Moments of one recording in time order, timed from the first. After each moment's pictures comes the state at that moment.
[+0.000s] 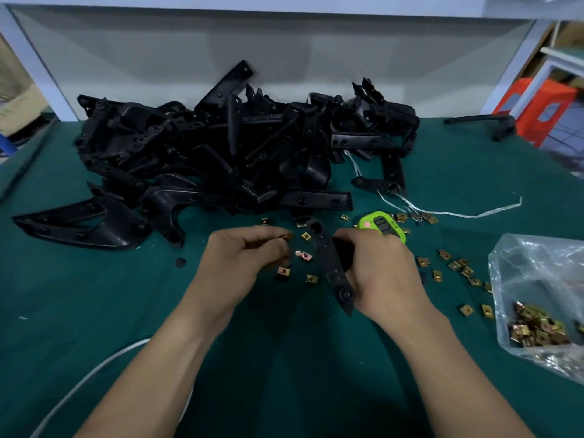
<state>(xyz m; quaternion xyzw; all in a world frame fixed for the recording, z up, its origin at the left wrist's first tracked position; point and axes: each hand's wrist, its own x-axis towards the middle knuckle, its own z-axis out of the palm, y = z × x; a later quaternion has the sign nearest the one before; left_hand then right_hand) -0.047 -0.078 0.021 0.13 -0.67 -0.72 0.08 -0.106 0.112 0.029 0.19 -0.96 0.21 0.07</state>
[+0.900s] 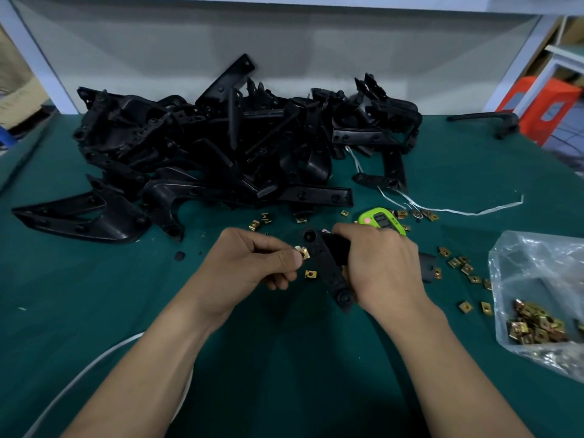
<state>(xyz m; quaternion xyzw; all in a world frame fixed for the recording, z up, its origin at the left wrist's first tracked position) -0.039 -0.076 0.033 0.07 -0.72 -0.69 -0.02 -0.109 0.111 0.026 0.19 -0.97 0.13 0.10</state>
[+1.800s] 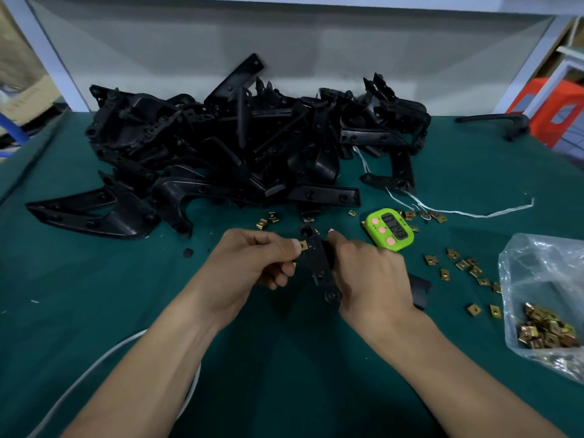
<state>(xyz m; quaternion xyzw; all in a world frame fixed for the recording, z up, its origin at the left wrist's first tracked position) -0.036 -0.079 0.033 0.11 -0.68 -0.73 -0.02 -0.094 0.097 0.018 0.25 -0.97 0.02 0.07</state>
